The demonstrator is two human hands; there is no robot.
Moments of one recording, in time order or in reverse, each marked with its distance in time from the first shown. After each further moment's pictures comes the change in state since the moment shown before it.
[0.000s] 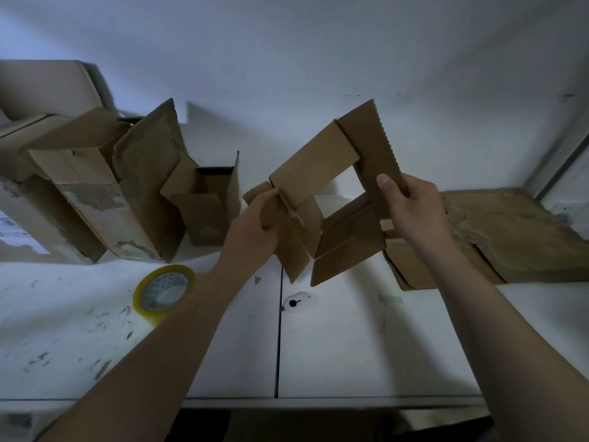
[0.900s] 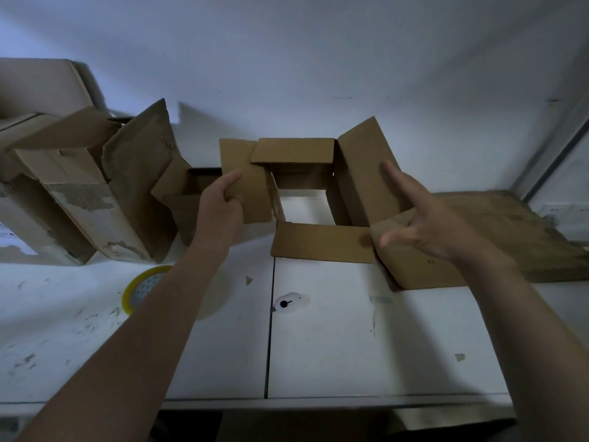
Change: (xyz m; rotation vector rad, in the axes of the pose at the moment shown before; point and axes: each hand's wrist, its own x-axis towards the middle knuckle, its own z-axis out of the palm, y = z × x) left_hand 0.019 0.012 -0.022 -0.245 0.241 -0.113; right_hand 0.018 0.028 -0.060 -0.301 -0.477 -0.239
